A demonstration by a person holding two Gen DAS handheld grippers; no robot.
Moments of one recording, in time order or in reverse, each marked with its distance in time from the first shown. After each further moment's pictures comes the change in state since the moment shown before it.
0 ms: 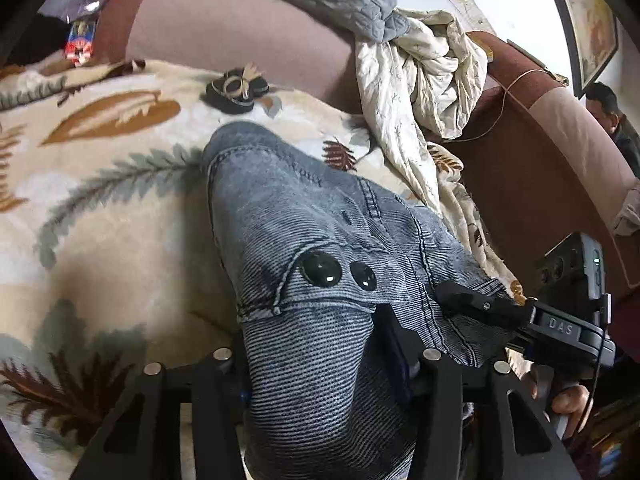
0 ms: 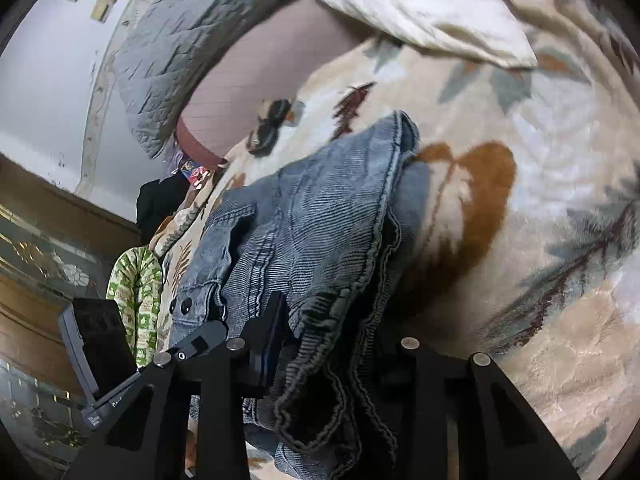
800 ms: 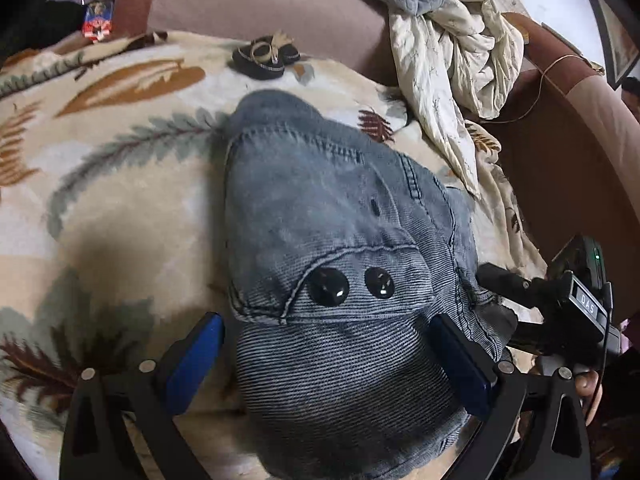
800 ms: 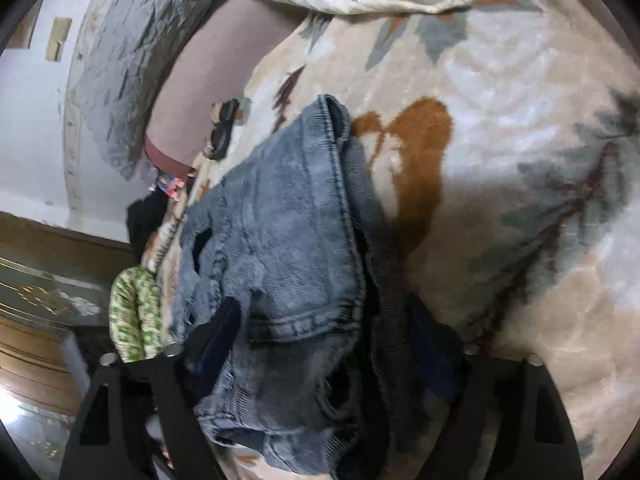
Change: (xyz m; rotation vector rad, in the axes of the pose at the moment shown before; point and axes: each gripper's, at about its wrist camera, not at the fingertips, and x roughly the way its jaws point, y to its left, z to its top) left arm 0.031 0.006 -0.011 -0.050 0.087 0.108; right arm 0.015 -0.062 0.001 0.206 0.062 0.038
